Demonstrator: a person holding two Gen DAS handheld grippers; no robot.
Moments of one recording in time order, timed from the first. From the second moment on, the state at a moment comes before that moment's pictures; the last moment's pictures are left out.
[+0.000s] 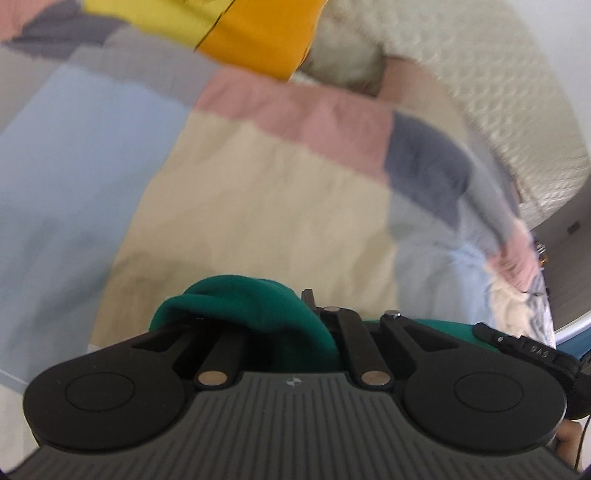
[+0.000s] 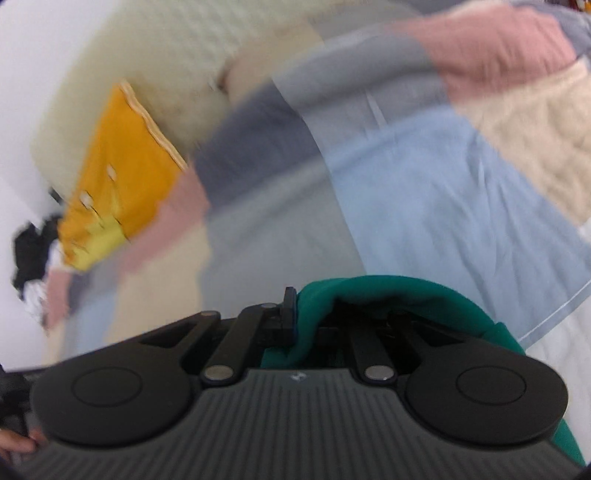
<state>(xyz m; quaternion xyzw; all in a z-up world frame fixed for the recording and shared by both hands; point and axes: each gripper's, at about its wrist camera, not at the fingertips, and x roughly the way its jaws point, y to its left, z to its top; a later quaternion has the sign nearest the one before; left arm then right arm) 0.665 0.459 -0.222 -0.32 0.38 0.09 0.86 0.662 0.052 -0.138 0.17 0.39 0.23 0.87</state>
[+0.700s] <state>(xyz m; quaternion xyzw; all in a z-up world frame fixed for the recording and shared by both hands) 0.560 0.394 -0.106 -0.26 0.36 0.09 0.89 0.581 0.042 -0.081 0.12 0.39 0.26 0.87</state>
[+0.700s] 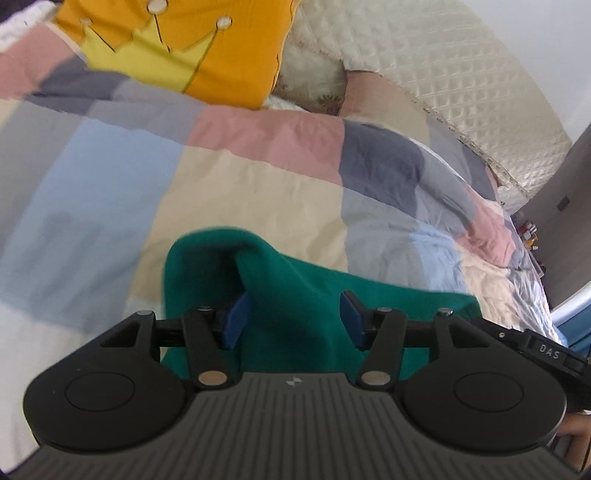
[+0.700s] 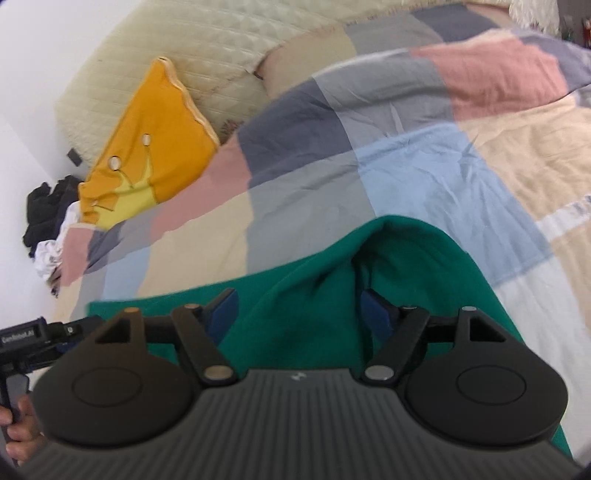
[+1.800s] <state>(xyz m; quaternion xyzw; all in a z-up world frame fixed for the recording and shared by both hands) 0.159 0.150 0.017 -0.17 0.30 0.07 0.94 0.220 -0.109 0.008 0.01 0.24 0.30 0.92</state>
